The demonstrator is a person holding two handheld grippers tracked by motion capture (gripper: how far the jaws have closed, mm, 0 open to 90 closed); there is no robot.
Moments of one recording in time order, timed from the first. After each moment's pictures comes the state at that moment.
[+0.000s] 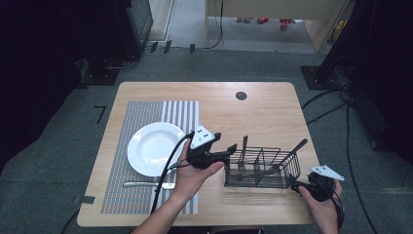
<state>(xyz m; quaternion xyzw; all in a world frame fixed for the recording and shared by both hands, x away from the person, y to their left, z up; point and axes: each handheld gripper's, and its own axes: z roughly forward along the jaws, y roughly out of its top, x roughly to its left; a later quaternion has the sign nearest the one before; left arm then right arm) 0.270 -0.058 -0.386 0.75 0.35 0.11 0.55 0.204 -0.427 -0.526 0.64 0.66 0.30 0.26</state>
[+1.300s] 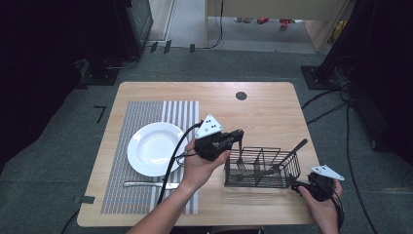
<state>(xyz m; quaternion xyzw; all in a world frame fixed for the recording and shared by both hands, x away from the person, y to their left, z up) 0.285 -0.067 -0.360 0.74 0.29 0.07 0.60 0.204 -0.427 -0.526 0.63 0.66 0.30 0.26</state>
